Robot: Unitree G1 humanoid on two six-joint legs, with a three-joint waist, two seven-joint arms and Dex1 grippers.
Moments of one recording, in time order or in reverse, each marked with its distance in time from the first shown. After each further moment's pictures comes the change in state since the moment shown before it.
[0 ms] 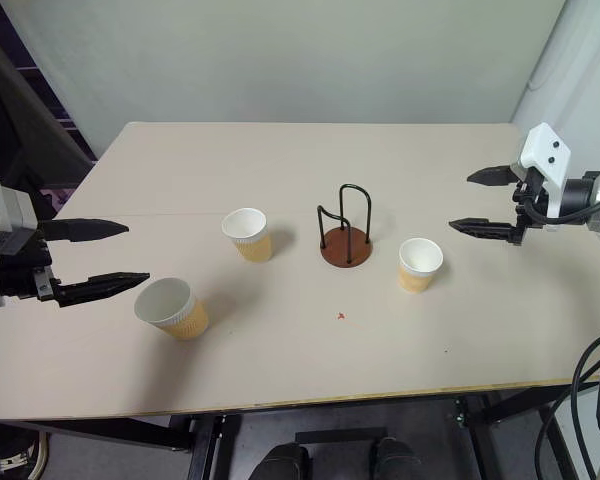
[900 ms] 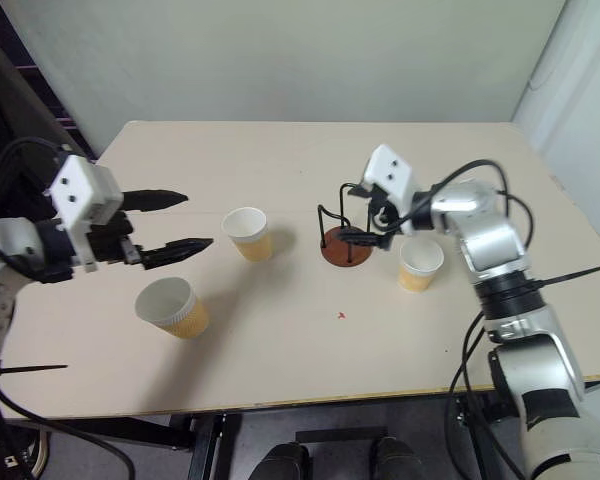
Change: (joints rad) left arm -0.317 -0.192 -0.347 0.002 0.085 -0.010 0.238; right arm -0.138 0.485 0.268 -0.012 -0.150 0.161 -0.288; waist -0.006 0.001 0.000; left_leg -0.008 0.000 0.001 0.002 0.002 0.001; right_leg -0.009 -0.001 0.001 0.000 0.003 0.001
